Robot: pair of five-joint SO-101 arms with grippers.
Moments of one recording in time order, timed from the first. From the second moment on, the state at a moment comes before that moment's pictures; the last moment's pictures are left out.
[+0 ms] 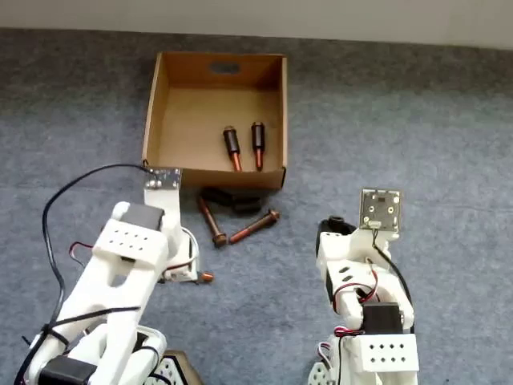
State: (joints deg) left arm 7.1 -31.4 56.1 75.2 20.6; right arm -5.5 -85.4 84.4 46.3 -4.5
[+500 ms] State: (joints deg) left arm 5.4 -30.8 60.5 63.3 31.3; right arm -5.5 -85.4 84.4 46.3 -4.5
